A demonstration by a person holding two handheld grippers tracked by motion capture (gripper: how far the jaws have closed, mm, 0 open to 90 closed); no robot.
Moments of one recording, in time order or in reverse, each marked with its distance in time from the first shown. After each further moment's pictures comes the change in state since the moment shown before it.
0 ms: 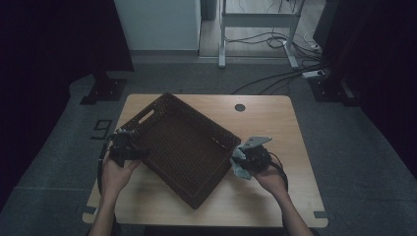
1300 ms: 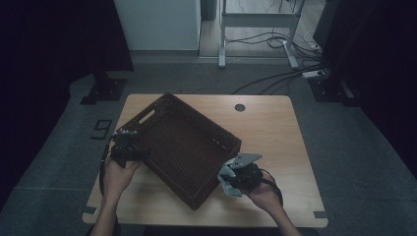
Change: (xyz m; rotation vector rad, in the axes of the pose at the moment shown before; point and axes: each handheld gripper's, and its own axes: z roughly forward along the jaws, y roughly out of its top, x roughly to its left) left arm -0.008 -0.001 0.000 -0.003 0.050 0.011; right arm 0.062 -0.003 -0.010 -0.008 0.109 -0.089
